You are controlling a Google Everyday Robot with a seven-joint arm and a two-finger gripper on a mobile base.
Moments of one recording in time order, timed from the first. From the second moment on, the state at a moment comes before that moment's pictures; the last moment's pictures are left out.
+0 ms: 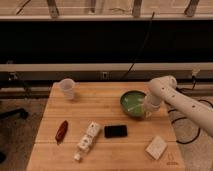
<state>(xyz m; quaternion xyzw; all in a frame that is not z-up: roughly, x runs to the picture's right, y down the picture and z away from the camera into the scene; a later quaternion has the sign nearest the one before) 0.252 0.155 0.856 -0.31 -0.13 -0.23 0.91</state>
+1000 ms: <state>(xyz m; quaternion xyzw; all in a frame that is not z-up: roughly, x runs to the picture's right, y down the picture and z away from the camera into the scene) 0.249 0.118 0.831 -0.30 -0.13 -0.25 0.91</state>
